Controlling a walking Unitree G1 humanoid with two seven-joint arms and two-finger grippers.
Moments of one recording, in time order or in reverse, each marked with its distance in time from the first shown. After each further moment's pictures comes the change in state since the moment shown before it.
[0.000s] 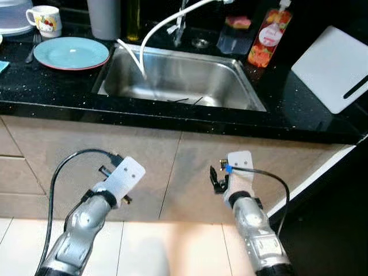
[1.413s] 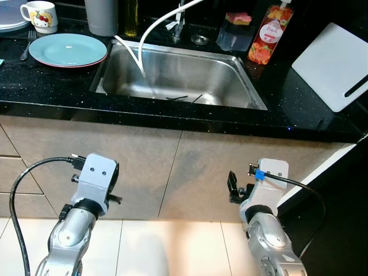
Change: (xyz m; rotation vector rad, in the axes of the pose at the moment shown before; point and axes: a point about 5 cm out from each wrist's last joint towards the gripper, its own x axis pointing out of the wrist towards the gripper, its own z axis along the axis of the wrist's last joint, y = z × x) left arm -0.032 0.022 0.018 -0.228 -0.033 0.279; right arm -0.044 -0.013 0.035 0.172 -0.052 -0.224
